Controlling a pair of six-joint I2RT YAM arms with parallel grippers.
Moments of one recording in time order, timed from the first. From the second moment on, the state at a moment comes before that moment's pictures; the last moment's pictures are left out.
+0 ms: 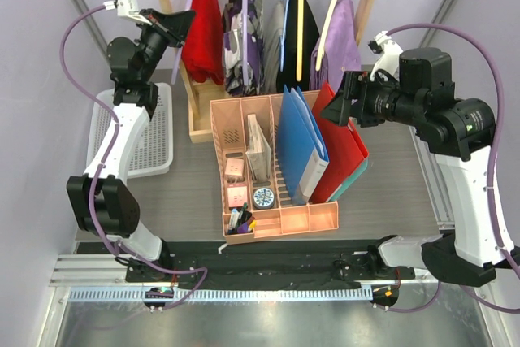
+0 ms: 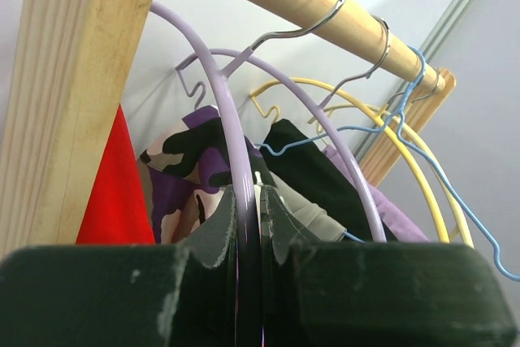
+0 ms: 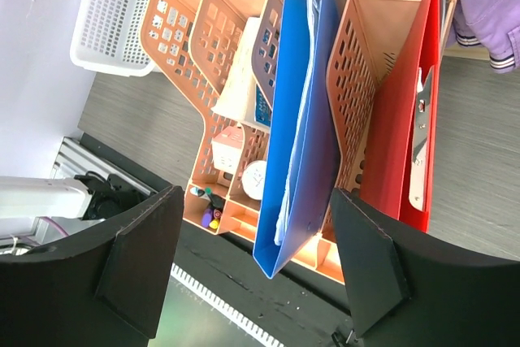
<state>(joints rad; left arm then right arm) -0.08 1.59 1.52 0.54 0.41 -0.66 0.40 1.29 2.01 -1.24 -0.25 0.34</state>
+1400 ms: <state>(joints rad) -0.08 1.07 1.62 -0.21 0.42 -0.52 0.41 1.21 1.98 -1.06 0.12 0.45</state>
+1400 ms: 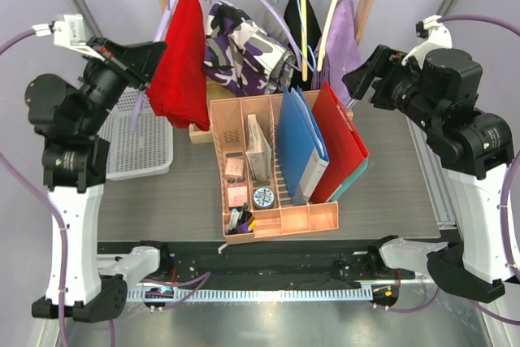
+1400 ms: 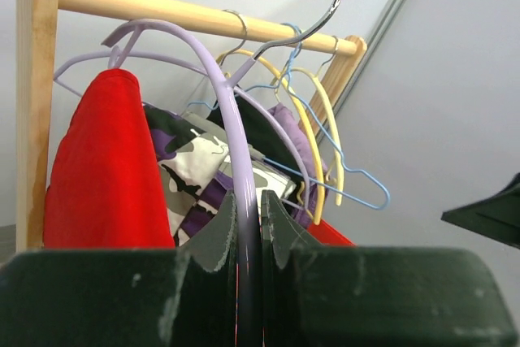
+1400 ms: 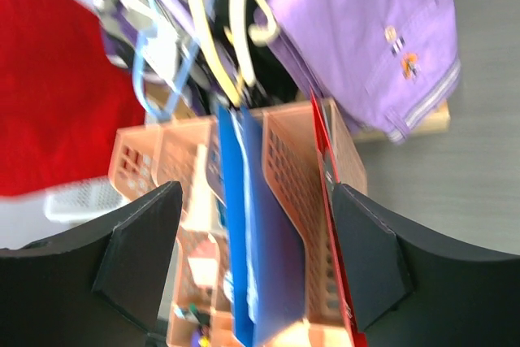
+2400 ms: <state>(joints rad) -0.08 0.75 1.69 -0.79 0.23 -0.47 0.96 1.61 1.76 0.10 -0.23 1.03</state>
